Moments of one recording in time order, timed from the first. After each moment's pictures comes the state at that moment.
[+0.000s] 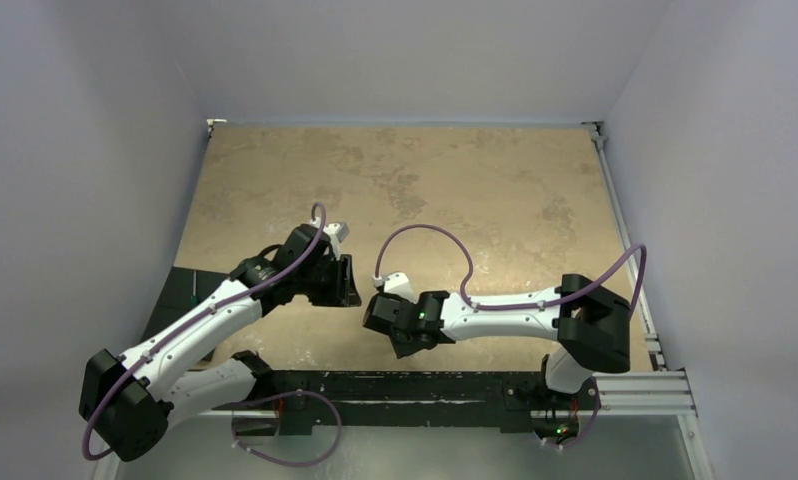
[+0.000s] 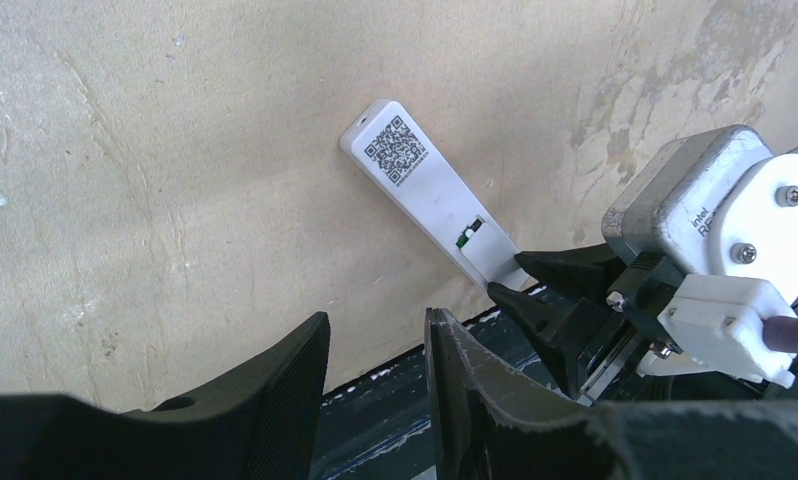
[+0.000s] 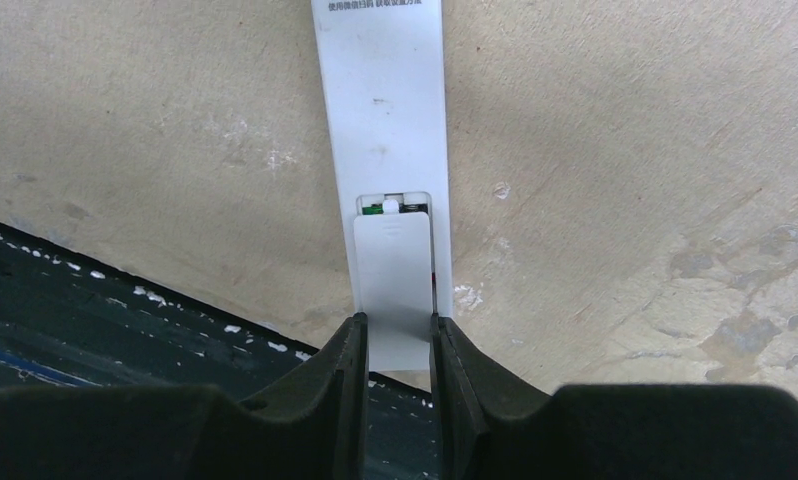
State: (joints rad) left arm -0.63 1.02 0.76 -0.67 0.18 -0.59; right arm 1.32 1.63 1.03 -0.66 0.30 0.86
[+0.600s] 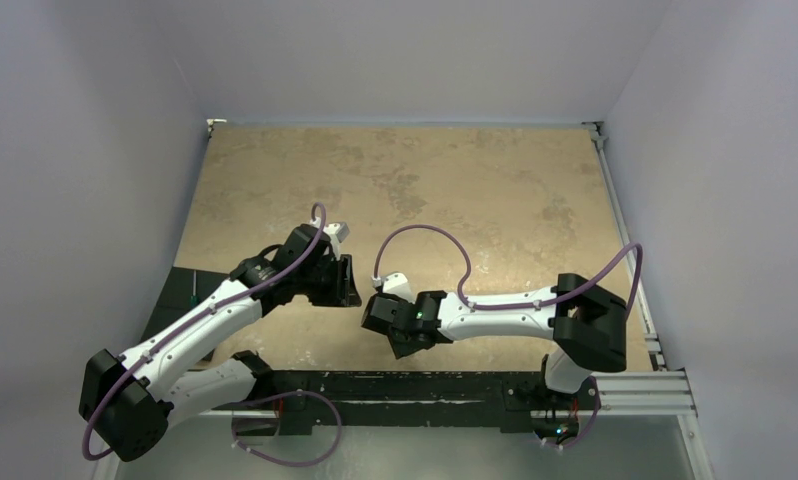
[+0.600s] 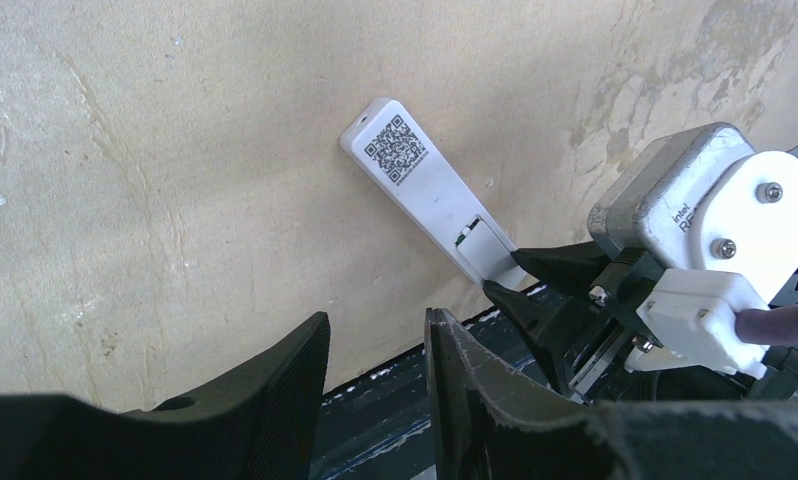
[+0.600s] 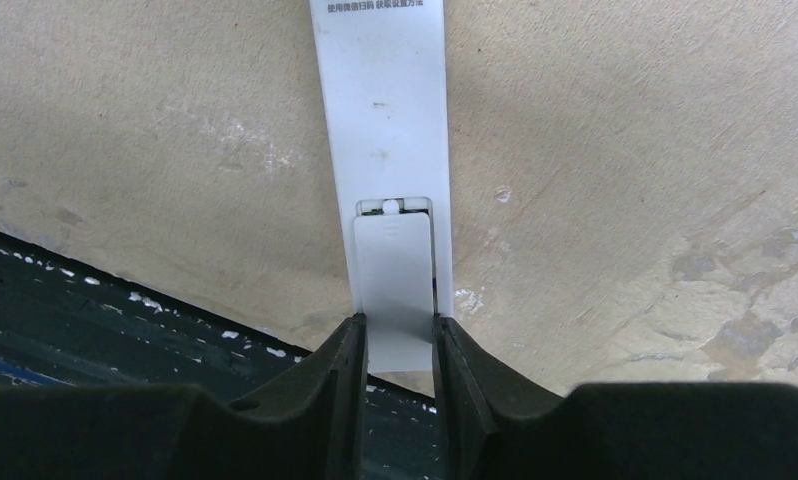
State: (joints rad) left arm -0.63 1.02 0.76 -0.67 0.18 -0.59; right arm 1.32 1.65 1.04 -0.66 0.30 0.86
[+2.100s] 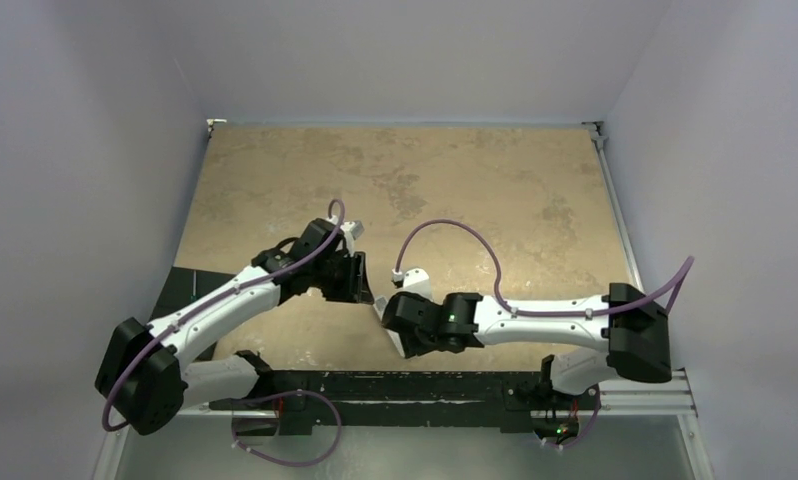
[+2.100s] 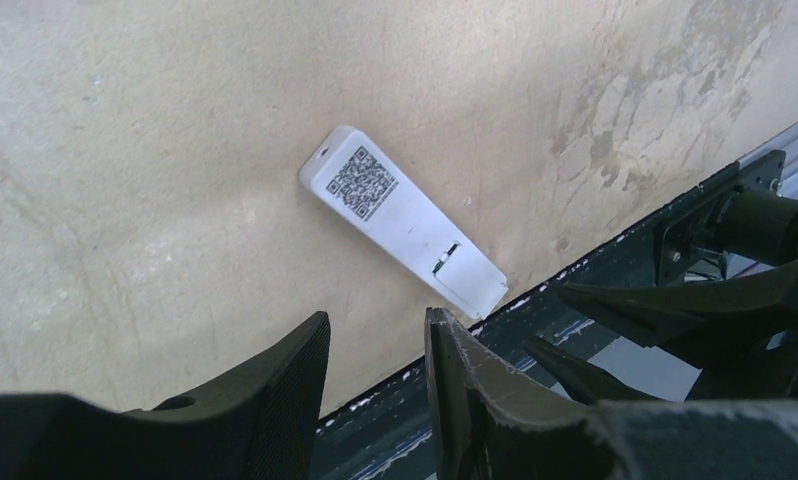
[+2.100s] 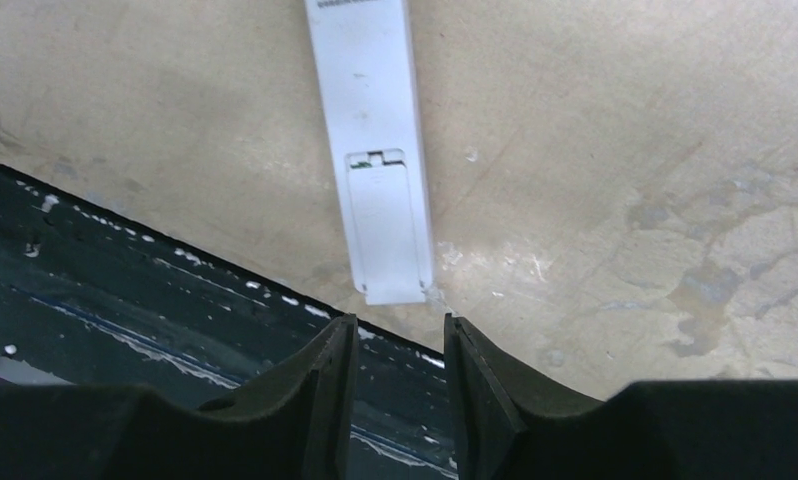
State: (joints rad) left arm -0.63 1.15 0.76 -0.56 0.25 -0.58; right arm 1.33 1.45 0.97 -0.68 0.32 0.92
